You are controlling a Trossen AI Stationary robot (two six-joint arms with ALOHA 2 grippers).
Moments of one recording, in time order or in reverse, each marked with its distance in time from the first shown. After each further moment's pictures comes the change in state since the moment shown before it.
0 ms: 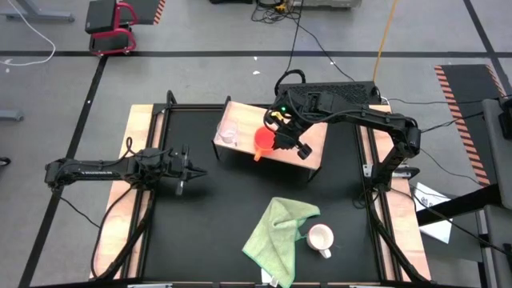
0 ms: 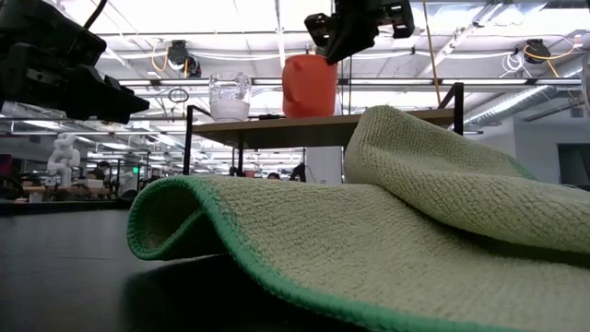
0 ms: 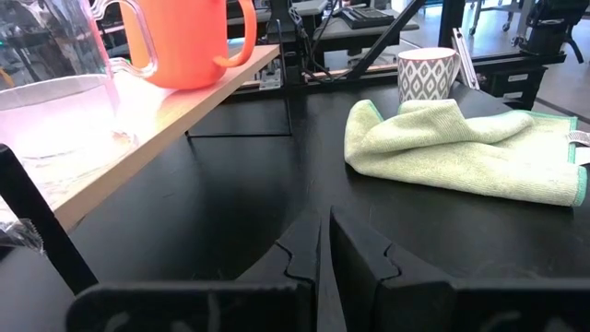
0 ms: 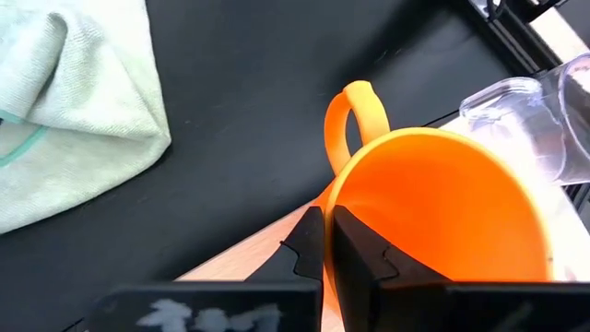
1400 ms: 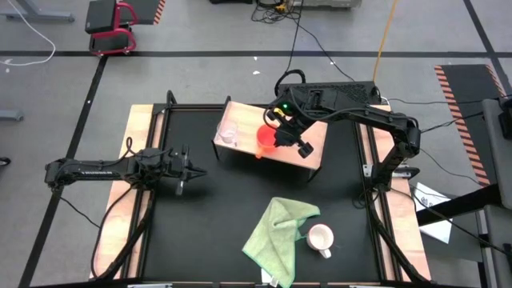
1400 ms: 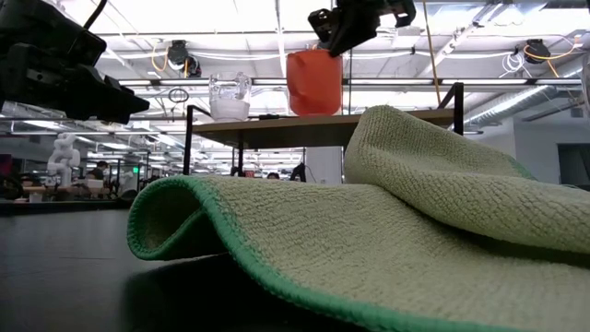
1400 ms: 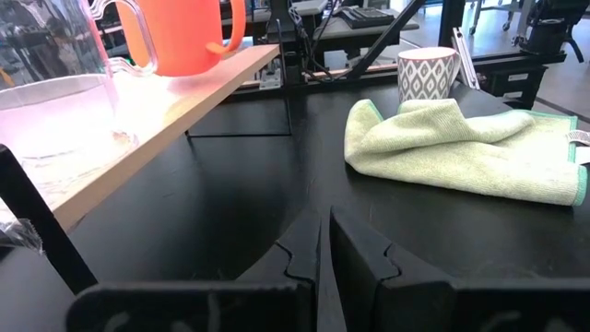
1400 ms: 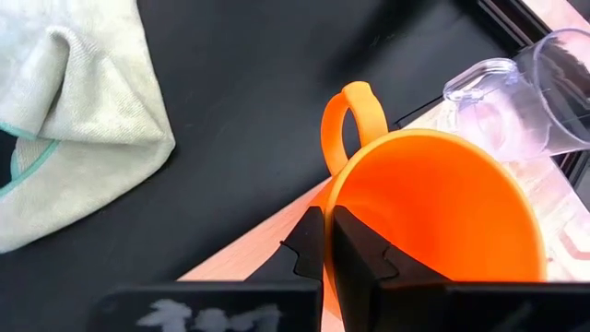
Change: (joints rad) left arm 0.000 0.000 0.000 0.000 0.000 0.002; right arm 0.000 0.001 0.064 -0.061 0.025 0.078
